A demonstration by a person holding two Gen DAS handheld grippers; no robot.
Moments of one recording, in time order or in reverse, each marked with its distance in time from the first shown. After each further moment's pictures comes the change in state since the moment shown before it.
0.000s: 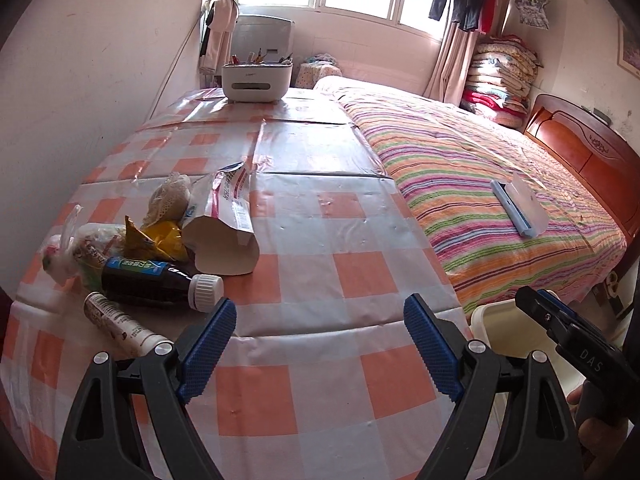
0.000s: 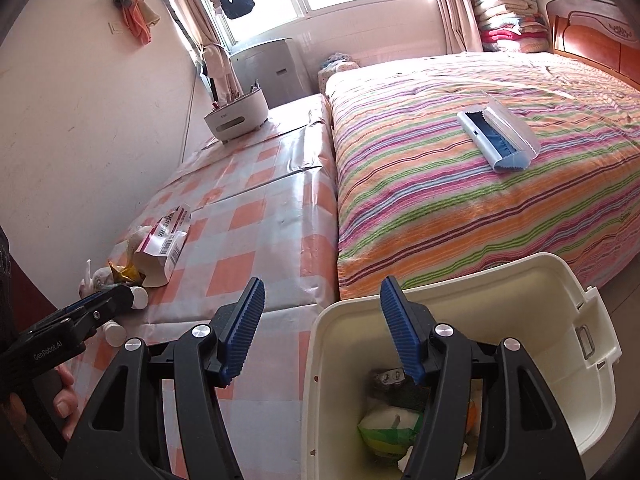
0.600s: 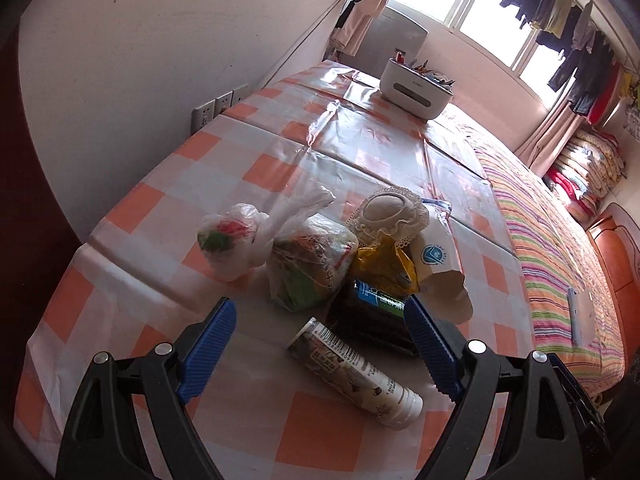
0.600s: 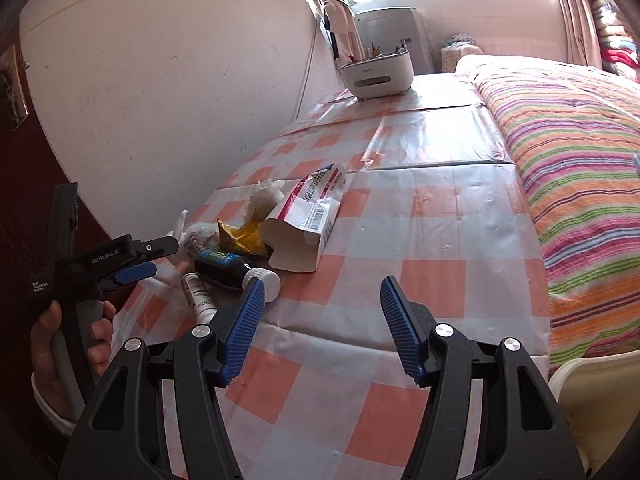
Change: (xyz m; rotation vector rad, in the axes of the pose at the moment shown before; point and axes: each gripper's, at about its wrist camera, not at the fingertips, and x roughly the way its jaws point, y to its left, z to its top) left arm 0.001 0.194 0.009 -0.410 0.056 0.115; right arm 0.069 0.152 0.006 -0.262 0.144 0.351
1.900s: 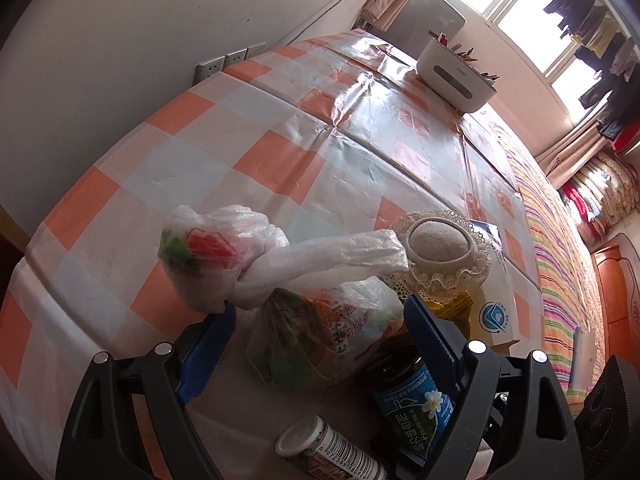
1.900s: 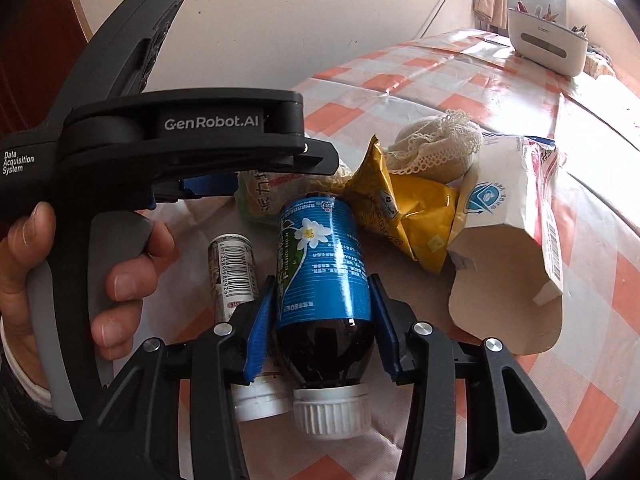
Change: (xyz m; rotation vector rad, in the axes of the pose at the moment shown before) left arm 0.078 0.010 0.037 -0.111 0.110 0.011; right arm 0.154 0.084 0.015 -0.339 0.337 0.150
